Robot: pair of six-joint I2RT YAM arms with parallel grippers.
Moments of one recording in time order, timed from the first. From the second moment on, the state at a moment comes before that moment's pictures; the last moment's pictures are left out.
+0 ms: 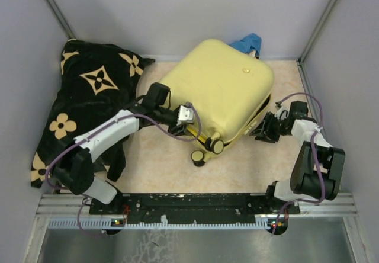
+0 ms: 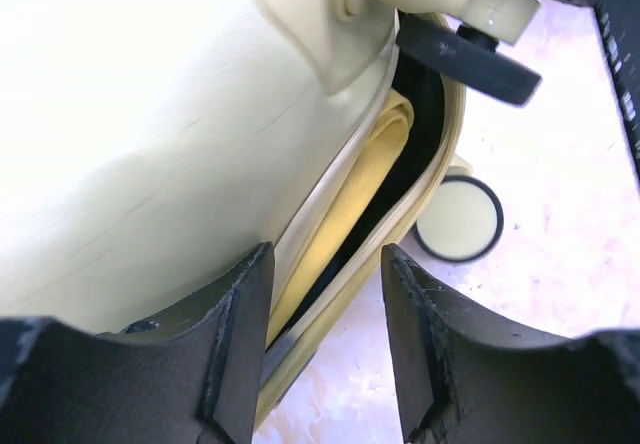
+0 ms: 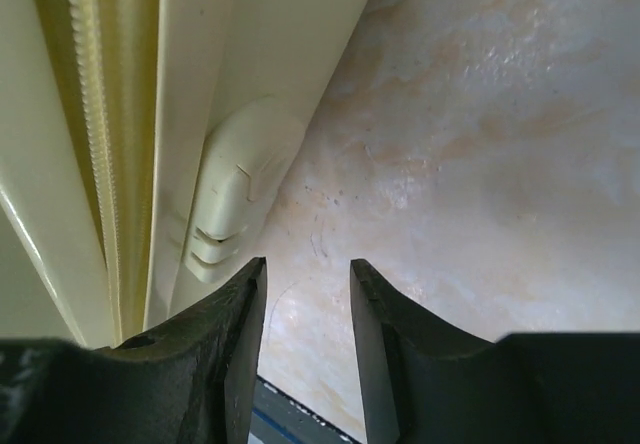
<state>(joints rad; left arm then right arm) -0.61 1.51 1.13 -0.42 0.81 0.85 -0.27 1.40 0.77 -0.57 -0.69 0.20</state>
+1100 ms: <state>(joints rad) -0.02 1.56 1.23 -0.26 0.68 0.62 -0.12 2.02 1.38 -0.30 -0.55 0.25</state>
